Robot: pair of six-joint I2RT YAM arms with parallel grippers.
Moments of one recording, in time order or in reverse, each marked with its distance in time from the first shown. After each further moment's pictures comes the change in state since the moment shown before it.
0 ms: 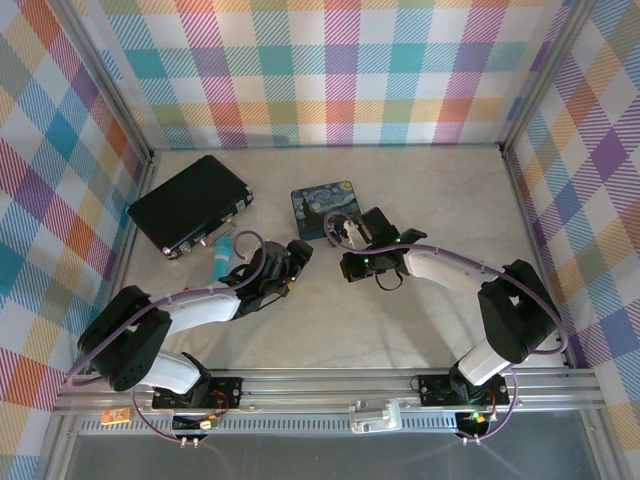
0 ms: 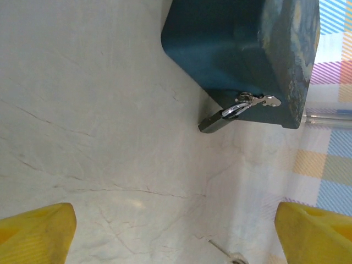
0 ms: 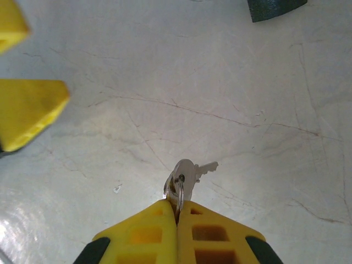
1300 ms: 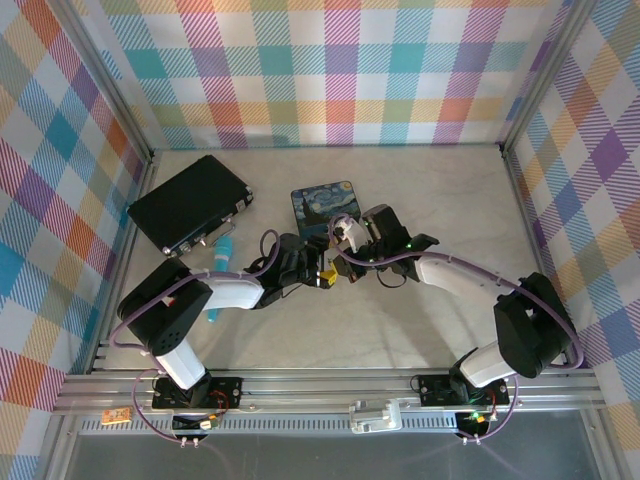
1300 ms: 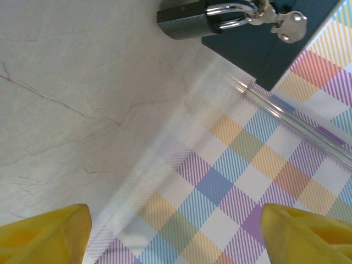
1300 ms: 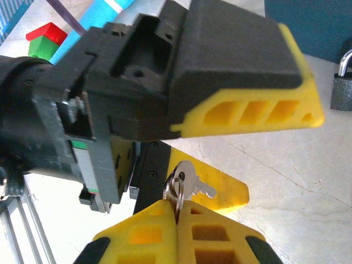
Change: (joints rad) left arm -0.025 0.236 0.109 0.296 0.270 -0.524; right arm -0.005 -0.095 -0.063 0.167 -0.174 -0.201
